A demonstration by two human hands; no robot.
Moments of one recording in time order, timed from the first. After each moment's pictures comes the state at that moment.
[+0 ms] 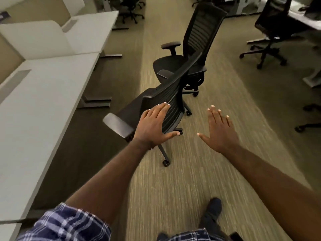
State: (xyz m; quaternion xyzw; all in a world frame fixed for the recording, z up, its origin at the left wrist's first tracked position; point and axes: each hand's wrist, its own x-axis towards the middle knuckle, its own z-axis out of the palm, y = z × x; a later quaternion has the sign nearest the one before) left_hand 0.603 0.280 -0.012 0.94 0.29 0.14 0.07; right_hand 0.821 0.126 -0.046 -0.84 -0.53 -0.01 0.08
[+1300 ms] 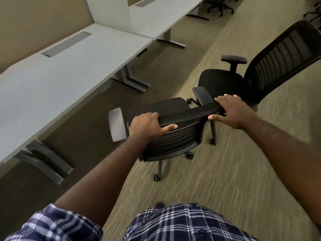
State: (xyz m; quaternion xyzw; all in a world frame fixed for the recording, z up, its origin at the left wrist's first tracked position) left_hand 0.763 0.416 -0.014 0.75 0.65 0.06 0.03; right_hand 1.095 0.471 -0.006 -0.59 -0.81 0.02 -0.01
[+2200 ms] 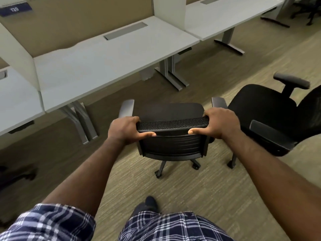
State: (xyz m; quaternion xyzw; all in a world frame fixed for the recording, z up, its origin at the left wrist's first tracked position) left_hand 0.778 0.373 -0.016 0.62 0.78 0.05 0.00; right_hand 1.079 0.527 -0.003 -0.42 -0.91 0.00 0.07
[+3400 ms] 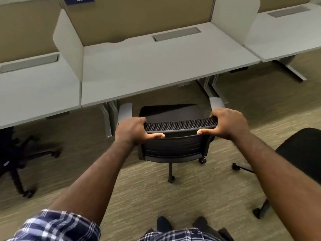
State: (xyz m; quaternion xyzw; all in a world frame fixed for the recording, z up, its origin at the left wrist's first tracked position) left_hand 0.623 0.417 -0.010 0.49 0.87 0.05 -0.01; right_hand 0.860 0.659 -0.008 -0.29 -0.95 0.03 0.06
